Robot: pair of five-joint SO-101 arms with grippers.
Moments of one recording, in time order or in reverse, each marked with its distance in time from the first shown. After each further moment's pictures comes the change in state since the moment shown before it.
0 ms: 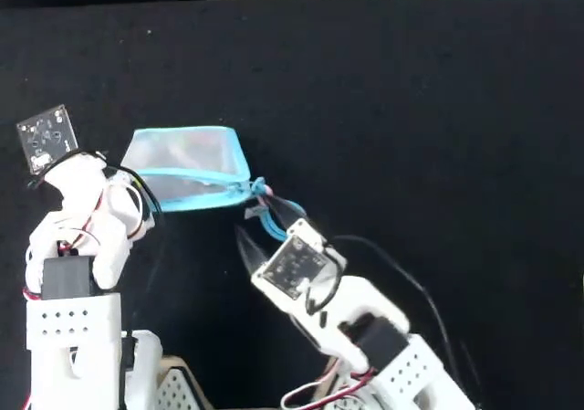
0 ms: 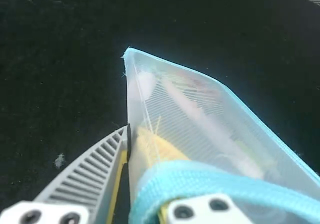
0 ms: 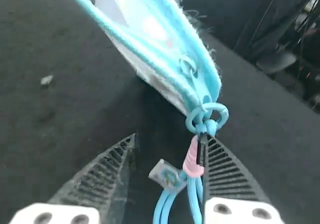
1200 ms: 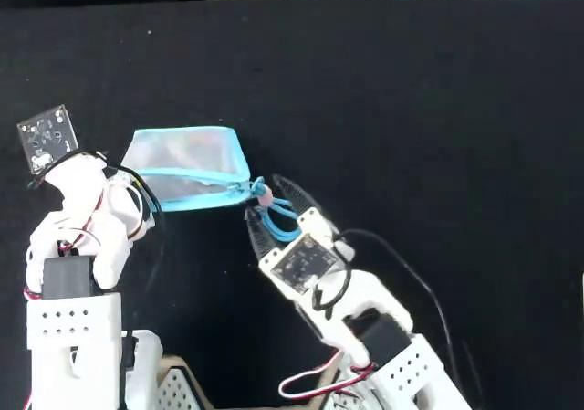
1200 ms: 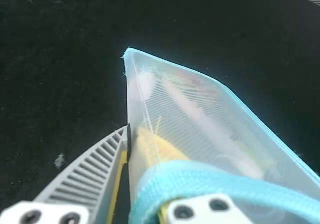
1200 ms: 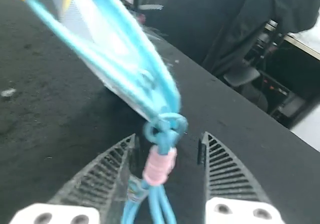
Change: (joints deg) left arm 0.0 0.0 0.0 0.0 0.0; right arm 6.6 -0.3 -1.0 -1.7 3.3
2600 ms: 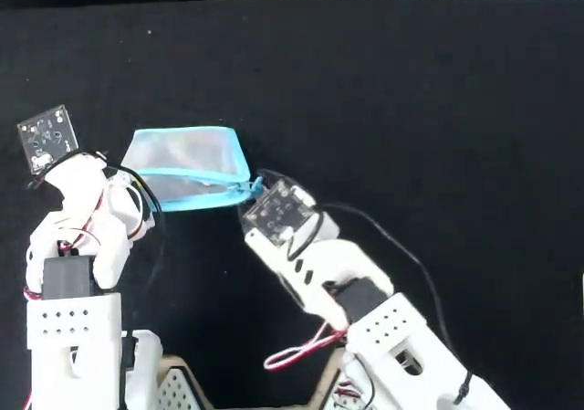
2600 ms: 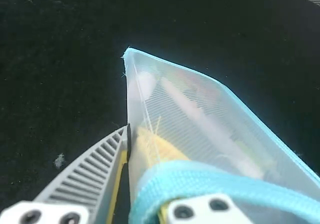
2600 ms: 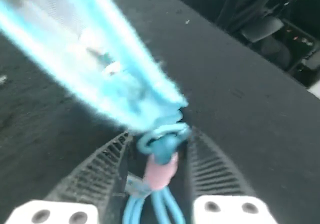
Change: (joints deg) left arm 0.0 0.0 0.0 0.0 0.0; right arm -0.3 37.8 -13.2 -16.1 -4.5
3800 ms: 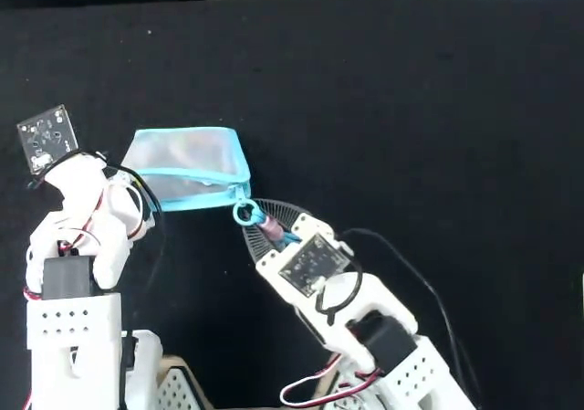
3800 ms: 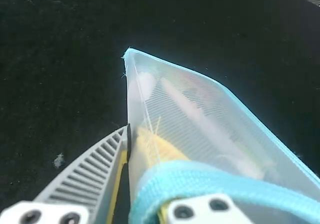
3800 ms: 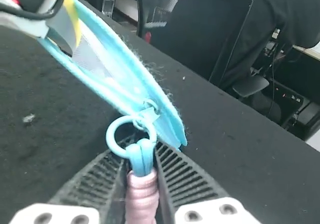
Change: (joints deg) left arm 0.0 0.0 0.0 0.0 0.1; right arm -3.9 -38.2 9.1 19.4 0.0
